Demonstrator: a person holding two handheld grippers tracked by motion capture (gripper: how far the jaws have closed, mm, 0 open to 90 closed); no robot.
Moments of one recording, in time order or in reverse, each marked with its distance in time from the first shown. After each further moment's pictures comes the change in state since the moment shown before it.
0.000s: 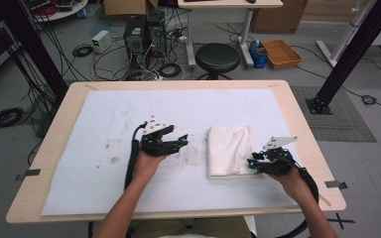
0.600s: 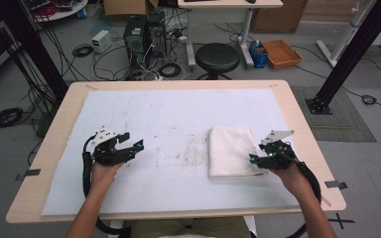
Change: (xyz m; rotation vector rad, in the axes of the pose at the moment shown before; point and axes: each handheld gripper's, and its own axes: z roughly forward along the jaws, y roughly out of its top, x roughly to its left) left arm 0.066 -0.037 -0.079 -0.025 0.131 -0.069; right arm -0.003 0.027 -0.007 0.000 -0.118 0.001
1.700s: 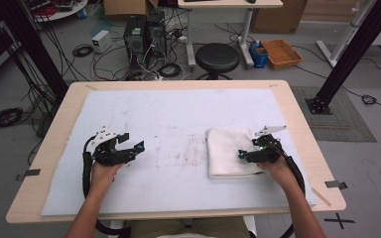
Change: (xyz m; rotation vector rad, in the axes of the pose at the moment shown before) left arm 0.003 -0.004 0.002 0.006 -0.029 0.004; right arm -0.017 -0.006 0.048 -0.036 0.075 0.135
